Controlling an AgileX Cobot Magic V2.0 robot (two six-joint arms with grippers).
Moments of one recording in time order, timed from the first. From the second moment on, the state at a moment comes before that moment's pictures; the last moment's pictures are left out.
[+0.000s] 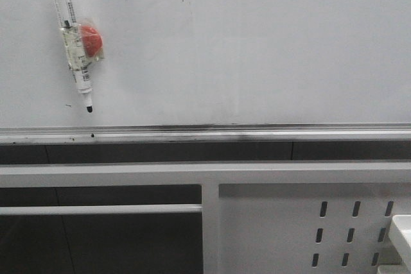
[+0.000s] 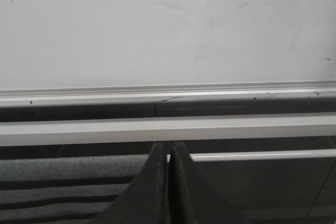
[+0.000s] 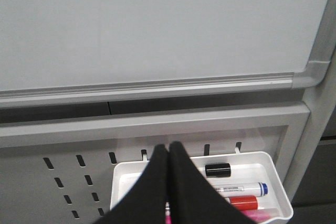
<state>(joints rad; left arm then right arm) -0.07 0.00 0.01 0.03 0.34 -0.03 -0.12 -0.01 0.01 0.04 0.33 -0.02</state>
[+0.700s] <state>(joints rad) -0.07 0.00 0.01 0.02 0.34 -0.03 -0.12 -0.01 0.01 0.02 0.33 -0.02</state>
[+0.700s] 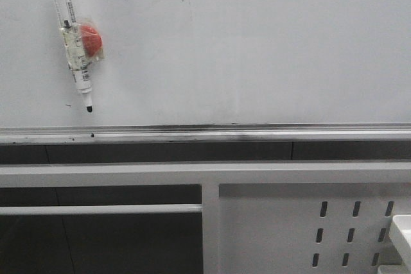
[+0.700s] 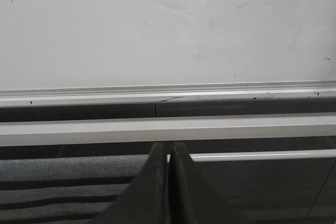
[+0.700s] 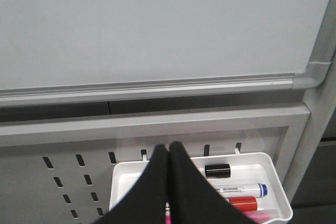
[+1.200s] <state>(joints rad) -0.07 0.00 0.01 -0.07 -0.03 -0.03 -0.12 -0.01 0.01 0.02 -0.10 -0.02</state>
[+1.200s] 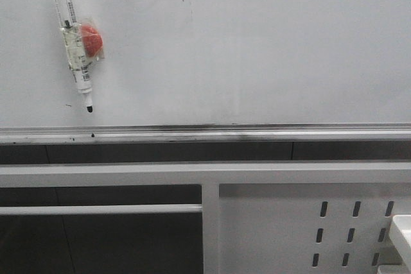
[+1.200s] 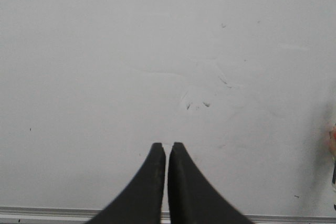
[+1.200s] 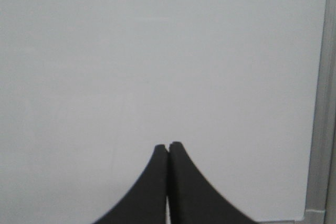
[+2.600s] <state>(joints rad) -0.26 0.20 -0.24 -0.13 0.02 -0.03 -0.08 0.11 -0.38 0.27 0.58 -0.07</state>
